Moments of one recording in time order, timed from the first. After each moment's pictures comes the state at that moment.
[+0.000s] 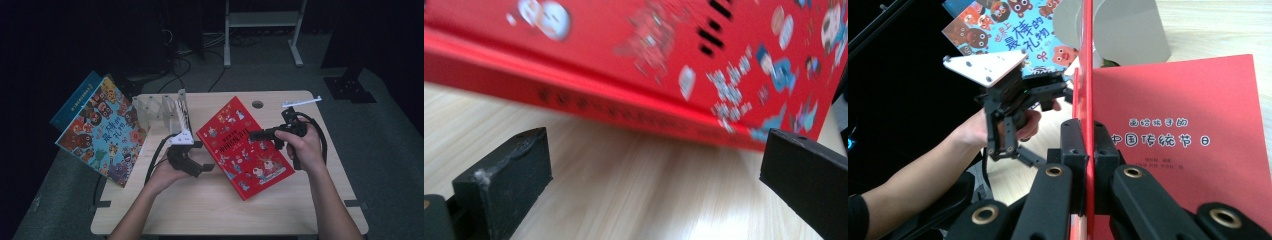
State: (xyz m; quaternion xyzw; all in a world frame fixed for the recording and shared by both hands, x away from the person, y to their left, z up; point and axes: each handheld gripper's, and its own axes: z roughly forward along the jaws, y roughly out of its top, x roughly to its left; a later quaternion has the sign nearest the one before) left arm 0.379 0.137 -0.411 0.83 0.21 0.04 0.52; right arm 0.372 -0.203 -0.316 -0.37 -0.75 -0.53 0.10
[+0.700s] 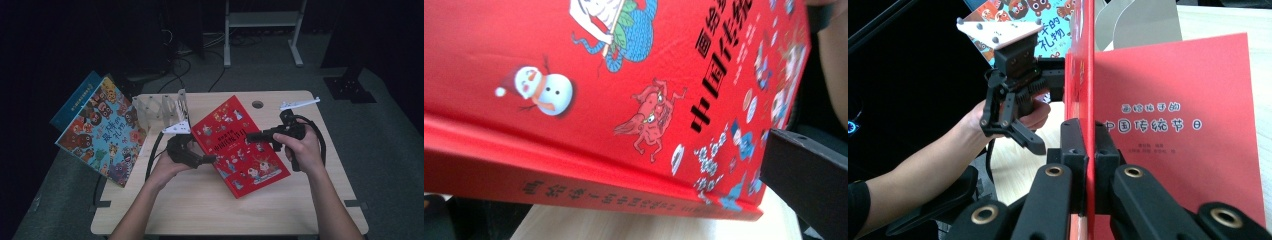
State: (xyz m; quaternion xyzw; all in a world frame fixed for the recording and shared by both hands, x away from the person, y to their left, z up) left arm 0.385 0.139 -0.387 0.80 0.20 -0.01 0.56; right arm 0.364 -0.198 -0.315 -0.33 -0.76 -0.55 0.09
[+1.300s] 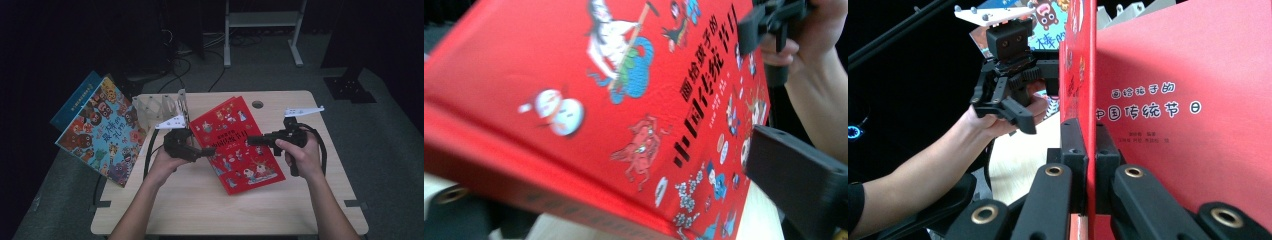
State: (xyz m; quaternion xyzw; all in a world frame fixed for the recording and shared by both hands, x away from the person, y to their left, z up) left arm 0.385 0.147 -0.368 0.78 0.20 0.00 0.60; right arm 0.355 -0.204 -0.331 -0.31 -0.74 -0.59 0.07
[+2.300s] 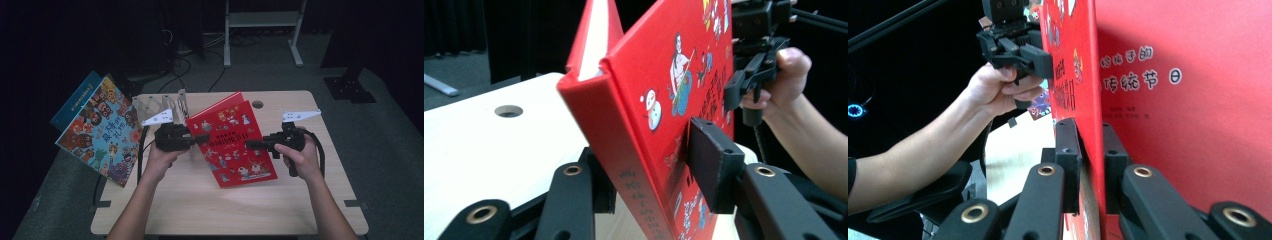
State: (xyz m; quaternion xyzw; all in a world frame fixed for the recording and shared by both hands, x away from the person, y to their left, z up) left arm 0.386 0.164 -0.352 0.75 0.20 0.01 0.64; right arm 0.359 -0.202 -0.345 -0.27 -0.76 -0.59 0.06
